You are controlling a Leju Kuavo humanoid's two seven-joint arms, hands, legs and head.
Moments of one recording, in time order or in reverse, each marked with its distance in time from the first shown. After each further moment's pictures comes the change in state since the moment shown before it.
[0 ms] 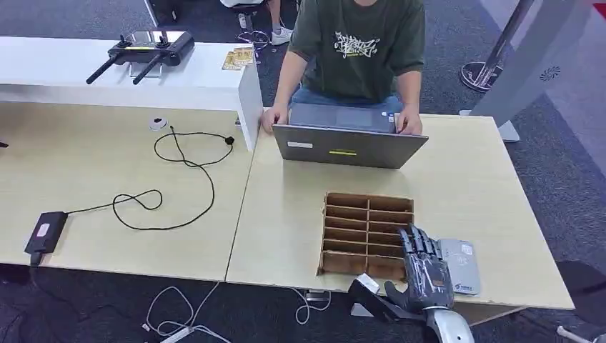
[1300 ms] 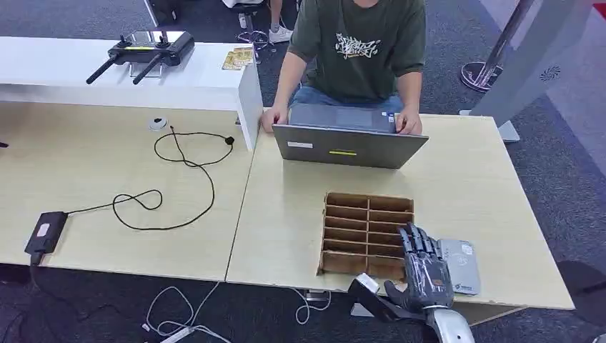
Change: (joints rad) left arm 0.020 -0.002 0.093 -0.016 -0.071 -0.032 0.003; right arm -0.006 0.000 0.000 0.001 0.003 0.000 -0.006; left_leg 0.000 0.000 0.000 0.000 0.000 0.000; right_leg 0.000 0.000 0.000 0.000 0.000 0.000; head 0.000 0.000
